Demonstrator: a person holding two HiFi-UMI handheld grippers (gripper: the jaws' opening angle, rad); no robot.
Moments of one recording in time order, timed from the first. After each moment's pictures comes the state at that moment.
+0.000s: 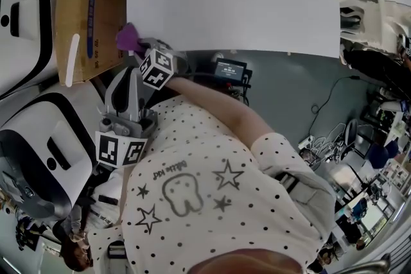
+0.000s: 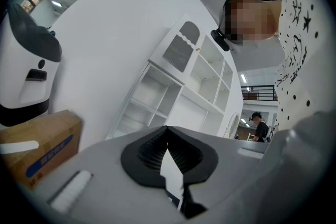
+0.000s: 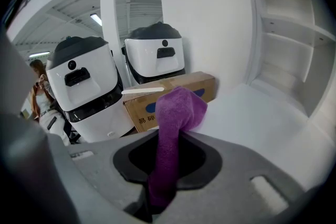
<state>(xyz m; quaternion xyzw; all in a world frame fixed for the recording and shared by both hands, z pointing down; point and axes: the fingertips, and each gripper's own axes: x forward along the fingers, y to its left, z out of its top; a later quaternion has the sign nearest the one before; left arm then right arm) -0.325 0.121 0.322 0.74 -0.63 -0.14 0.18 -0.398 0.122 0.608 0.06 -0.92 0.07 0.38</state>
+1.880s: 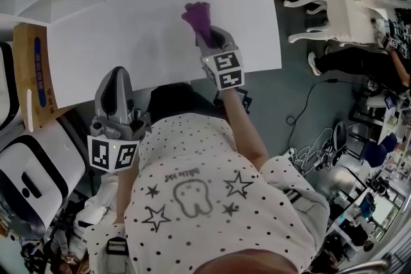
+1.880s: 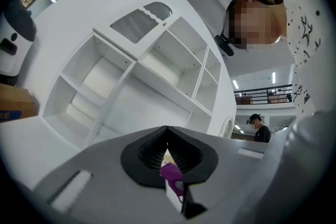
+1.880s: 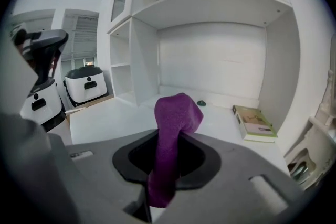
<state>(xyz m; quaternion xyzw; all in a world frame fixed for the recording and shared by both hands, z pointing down) -0.046 -0.057 0.287 0.76 -0.61 -0.19 0.13 0.117 -0.190 0.488 0.37 -0.88 0.10 0.26</state>
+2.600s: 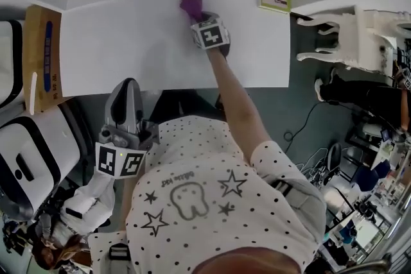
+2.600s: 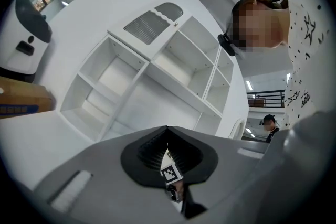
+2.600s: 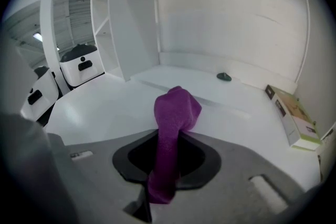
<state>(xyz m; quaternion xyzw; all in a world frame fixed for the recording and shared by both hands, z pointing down) -0.058 -0.042 0.298 0.71 -0.65 -0.19 0.17 0.029 -0.277 0.600 0.31 -0.86 0.16 0.37</state>
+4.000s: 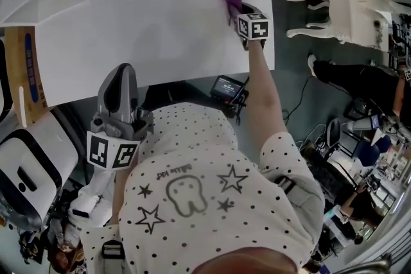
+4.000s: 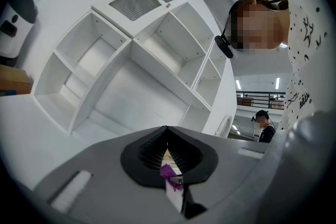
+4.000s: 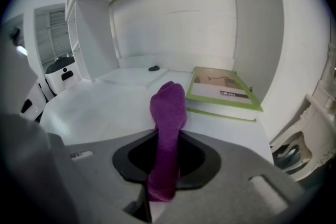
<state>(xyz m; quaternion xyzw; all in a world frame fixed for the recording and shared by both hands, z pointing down) -0.001 -0.097 0.295 0.76 -0.60 -0.18 0.19 0.267 -0.350 0.610 0.39 -0.83 0.19 0.34</state>
